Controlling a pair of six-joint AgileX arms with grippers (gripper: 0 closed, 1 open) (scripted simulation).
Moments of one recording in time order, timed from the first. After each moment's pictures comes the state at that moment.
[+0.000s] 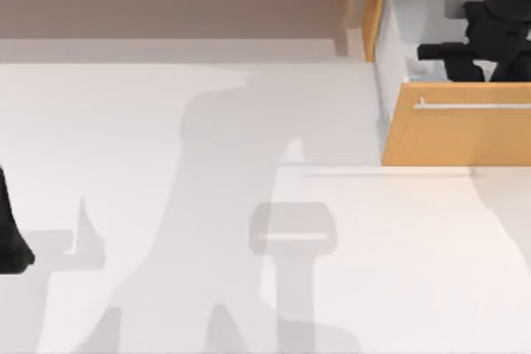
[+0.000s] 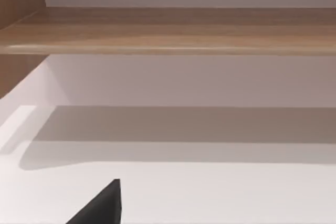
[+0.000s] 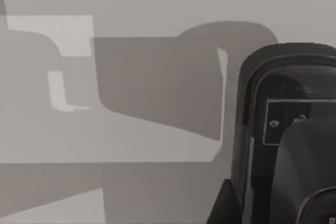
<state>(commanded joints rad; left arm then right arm) 0.00 0.00 0.00 0.00 0.00 0.00 0.13 2.48 2.20 -1.29 0.01 0.16</state>
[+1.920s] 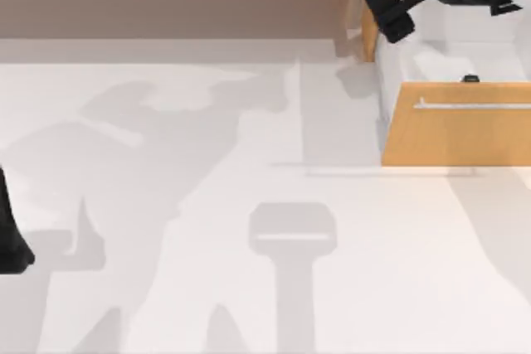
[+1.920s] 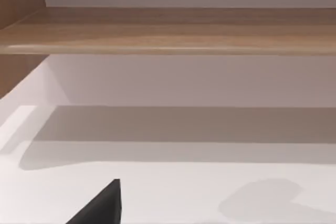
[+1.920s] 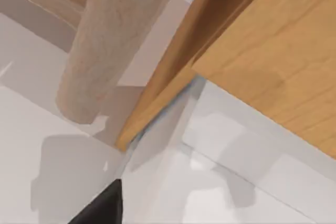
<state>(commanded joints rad) 0.00 0.00 0.00 0.00 0.00 0.00 0.35 1.90 1.50 -0.30 0.22 -0.32</state>
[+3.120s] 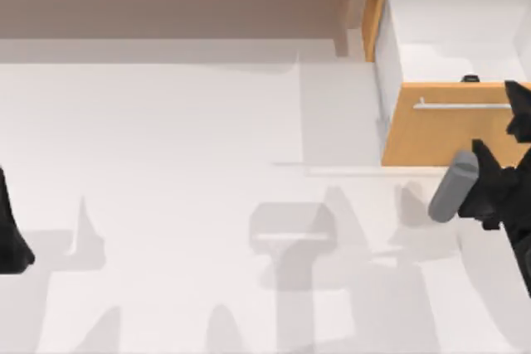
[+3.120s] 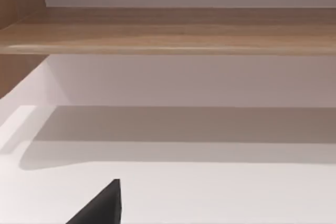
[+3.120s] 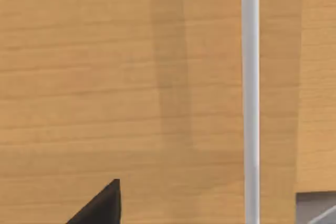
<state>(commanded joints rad) 0.00 0.00 0.00 0.00 0.00 0.00 0.39 1.93 0.23 1.67 0.35 -1.47</state>
